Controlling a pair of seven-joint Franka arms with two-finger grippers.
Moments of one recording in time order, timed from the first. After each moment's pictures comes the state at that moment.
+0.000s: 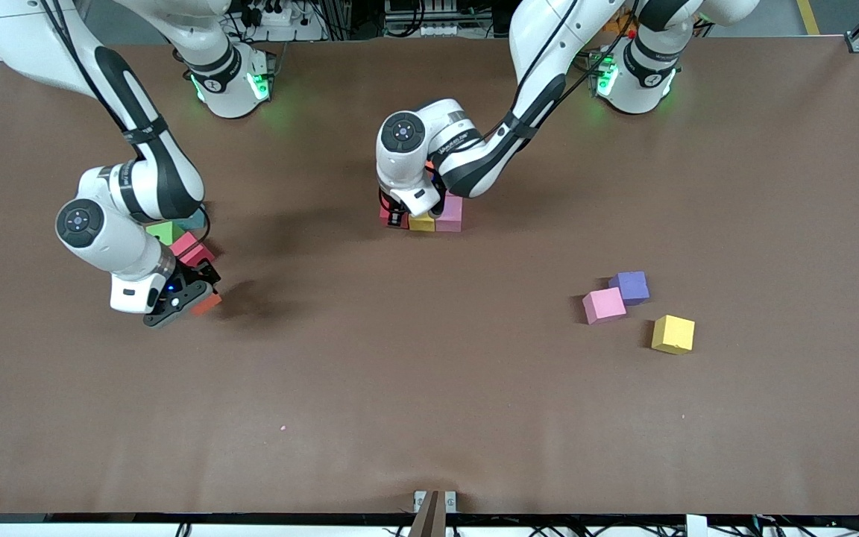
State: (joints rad) left arm -0.74 0.74 -0.31 -1.60 0.06 2.36 -2.47; right arm -0.16 0.34 0.23 -2.13 -0.10 2.49 -0.52
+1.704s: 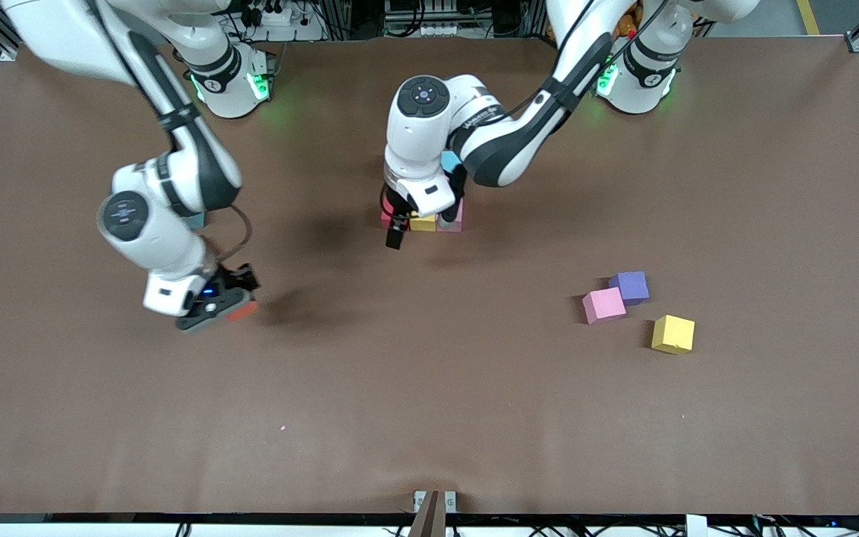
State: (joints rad) left arm -0.64 0.57 -0.29 -1.57 0.22 2.31 -2.27; right arm 0.05 0.34 0.24 -2.02 -0.10 2.45 -0.11
